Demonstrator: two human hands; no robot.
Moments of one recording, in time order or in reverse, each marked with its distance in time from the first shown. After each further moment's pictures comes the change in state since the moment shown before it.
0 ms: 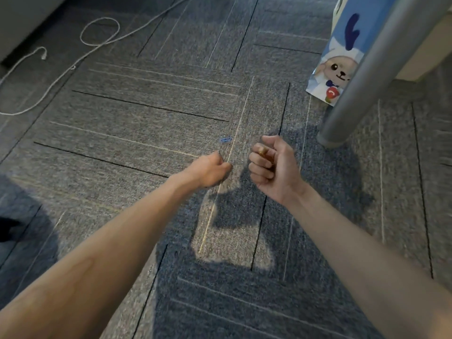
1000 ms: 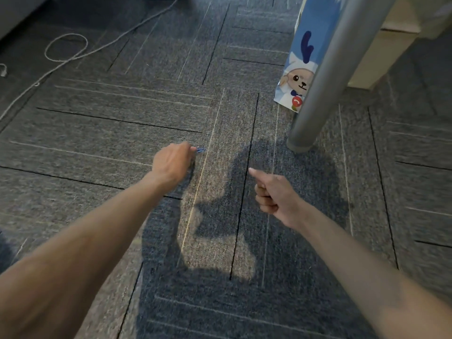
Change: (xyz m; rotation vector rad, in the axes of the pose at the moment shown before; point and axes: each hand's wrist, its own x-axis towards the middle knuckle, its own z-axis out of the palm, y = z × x) left_hand 0.032 -0.003 -0.018 0.363 0.434 0.170; right_hand -0.053 -0.017 -0.033 -0.572 0.373 0.132
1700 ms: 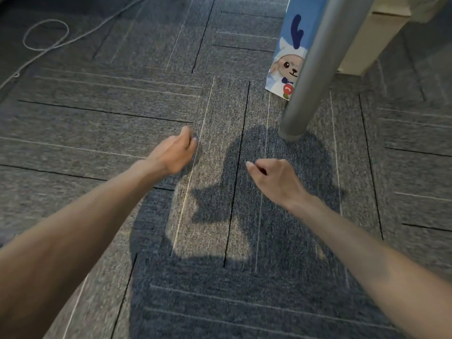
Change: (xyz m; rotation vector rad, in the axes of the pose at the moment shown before) left_hand -0.005 0.021 -0.014 -0.219 -0.232 0.104; right_hand 0.009 0.010 -0.021 -0.932 0.263 -0.539
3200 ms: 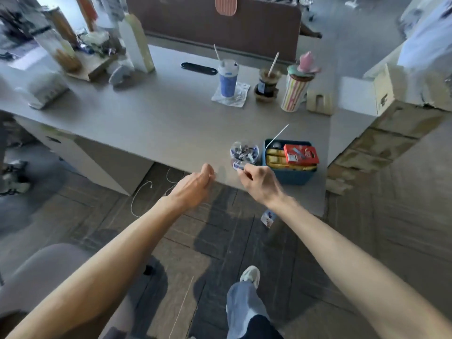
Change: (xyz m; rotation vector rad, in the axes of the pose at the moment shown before) left_hand -0.258 0.347 -0.753 -0.002 0.186 -0.012; right_hand 0.048 -0.681 -0.574 -0.077 0.031 -0.265
